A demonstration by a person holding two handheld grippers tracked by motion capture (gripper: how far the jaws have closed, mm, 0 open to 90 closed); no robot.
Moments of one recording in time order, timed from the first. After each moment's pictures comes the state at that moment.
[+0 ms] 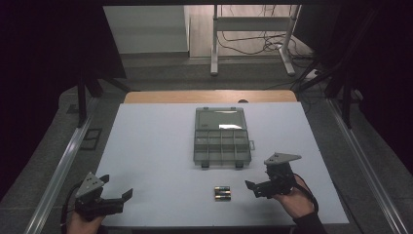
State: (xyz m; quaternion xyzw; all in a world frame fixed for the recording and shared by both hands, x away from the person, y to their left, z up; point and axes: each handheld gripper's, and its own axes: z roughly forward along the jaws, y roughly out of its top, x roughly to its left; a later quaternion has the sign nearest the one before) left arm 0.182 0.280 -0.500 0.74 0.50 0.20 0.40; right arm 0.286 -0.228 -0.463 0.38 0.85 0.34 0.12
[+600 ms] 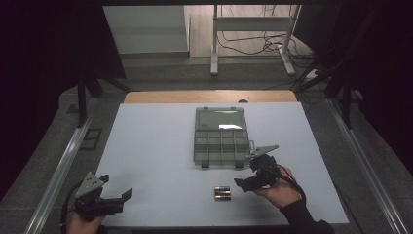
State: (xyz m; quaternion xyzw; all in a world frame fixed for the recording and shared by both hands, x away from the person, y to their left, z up) left arm 0.182 0.280 -0.500 0.74 0.50 0.20 0.40; right arm 0.307 -0.191 -0.466 0.35 0.89 0.28 0.10
